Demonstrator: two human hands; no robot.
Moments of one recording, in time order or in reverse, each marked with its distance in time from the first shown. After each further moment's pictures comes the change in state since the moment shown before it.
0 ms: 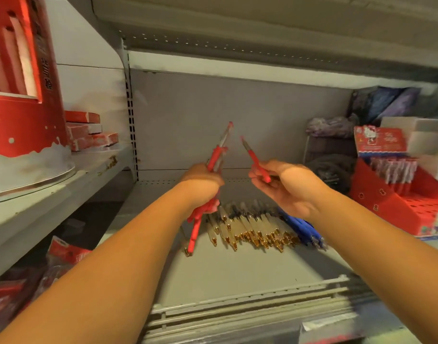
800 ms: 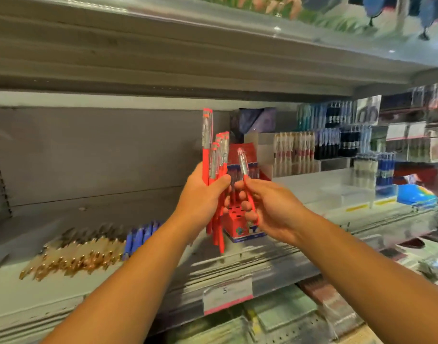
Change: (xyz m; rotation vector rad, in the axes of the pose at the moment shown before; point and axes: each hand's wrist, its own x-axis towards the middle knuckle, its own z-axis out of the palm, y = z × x) left_hand -0.077 0.126 0.322 -0.407 -0.144 0.553; right_hand -0.086 -0.120 -0.287 -0.087 -0.081 -0.119
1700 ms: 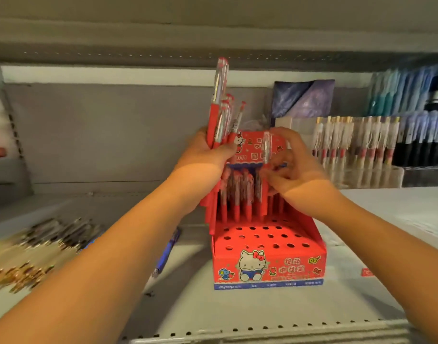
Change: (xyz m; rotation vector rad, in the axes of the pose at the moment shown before) left_hand 0.126 -0.042 0.037 0.256 0.247 -0.017; right_hand 0.170 -0.008 -0.114 -0.742 -0.131 -0.640
